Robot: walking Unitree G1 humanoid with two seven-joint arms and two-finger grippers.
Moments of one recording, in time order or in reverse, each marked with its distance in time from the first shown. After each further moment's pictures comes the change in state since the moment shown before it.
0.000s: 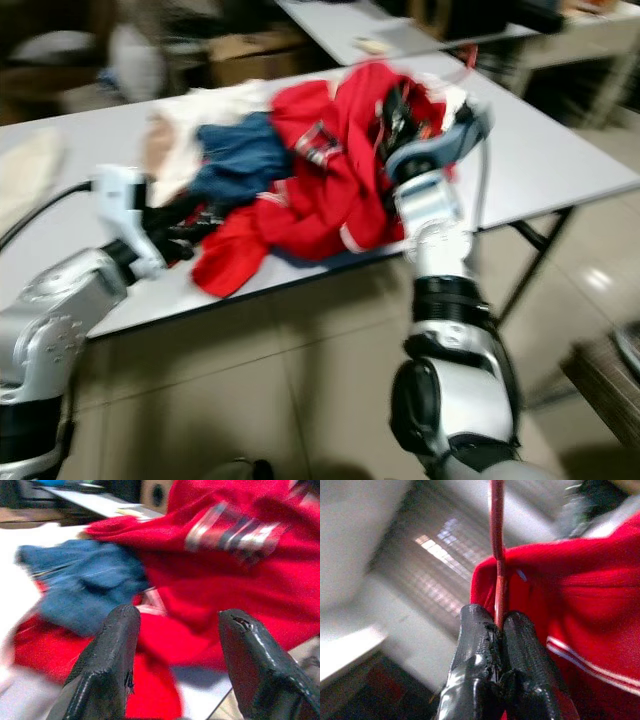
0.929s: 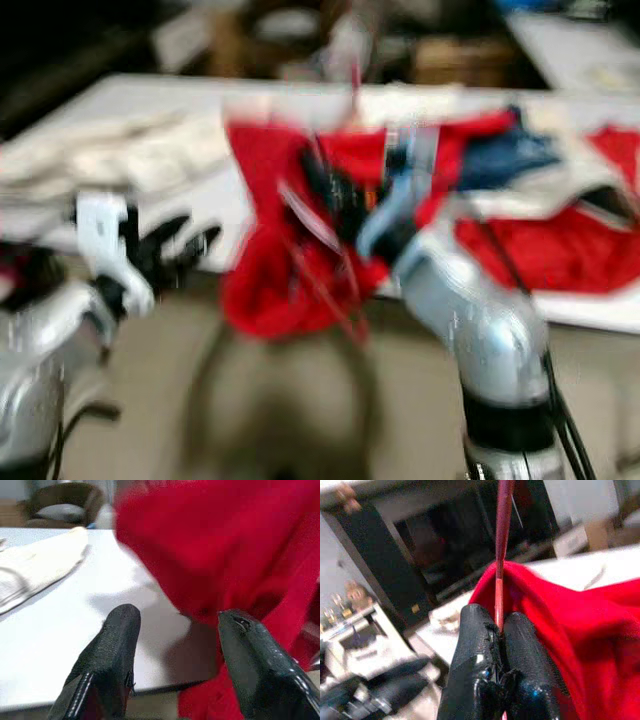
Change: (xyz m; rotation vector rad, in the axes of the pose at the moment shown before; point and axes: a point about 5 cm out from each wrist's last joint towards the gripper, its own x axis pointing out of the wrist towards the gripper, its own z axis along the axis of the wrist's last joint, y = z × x) left arm -0.020 -0.018 -0.012 0.033 0.000 0.079; right arm -0.090 0.044 -0.040 -0.329 0.463 0.179
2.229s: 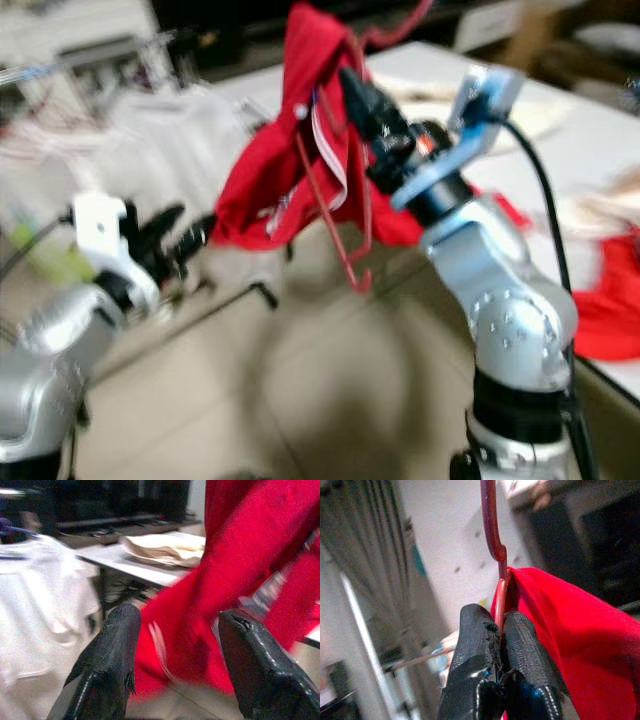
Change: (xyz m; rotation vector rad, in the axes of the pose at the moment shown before) left arm 0.005 0.008 0.004 0.047 -0.093 0.065; right arm -0.005 0.011 0.058 -0.052 -0.337 0.126
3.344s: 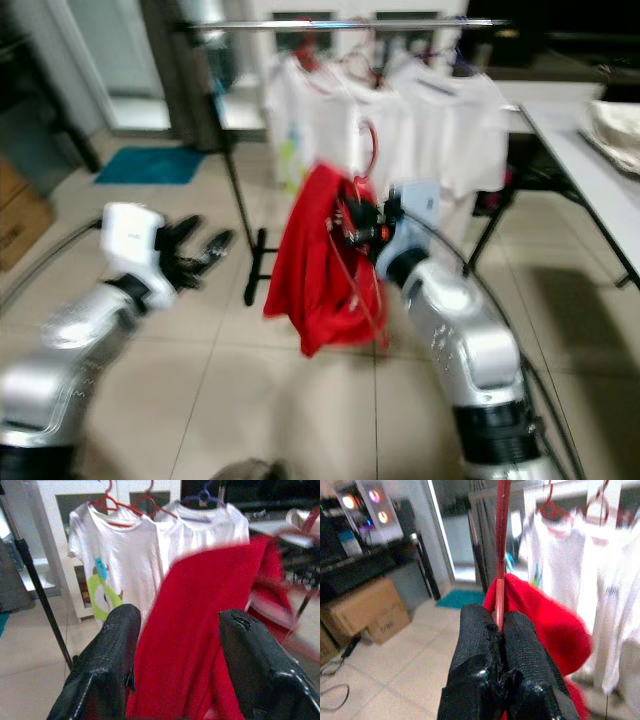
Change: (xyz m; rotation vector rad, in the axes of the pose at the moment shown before) left arm 0.018 -0.016 -0.026 0.063 0.077 -0.083; right arm -0.042 -0.062 -0.102 -0.233 0.414 -0.360
